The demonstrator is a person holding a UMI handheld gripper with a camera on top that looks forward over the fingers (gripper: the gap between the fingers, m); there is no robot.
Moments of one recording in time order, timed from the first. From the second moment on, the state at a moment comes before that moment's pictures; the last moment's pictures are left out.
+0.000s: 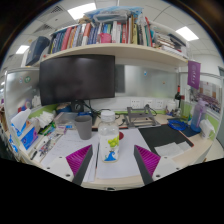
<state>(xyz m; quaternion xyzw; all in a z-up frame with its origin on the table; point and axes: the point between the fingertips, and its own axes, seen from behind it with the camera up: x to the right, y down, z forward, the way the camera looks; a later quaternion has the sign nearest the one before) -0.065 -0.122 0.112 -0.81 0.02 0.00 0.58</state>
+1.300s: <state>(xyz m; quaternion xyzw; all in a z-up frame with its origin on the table) -0.067 0.067 0.131 -0.77 -0.24 -0.26 0.52</state>
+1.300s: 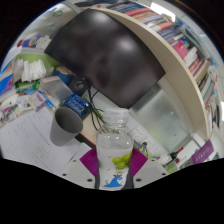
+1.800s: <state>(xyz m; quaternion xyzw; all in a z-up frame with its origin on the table) -0.072 0.133 0.160 -0.54 -0.58 -0.52 0.33</state>
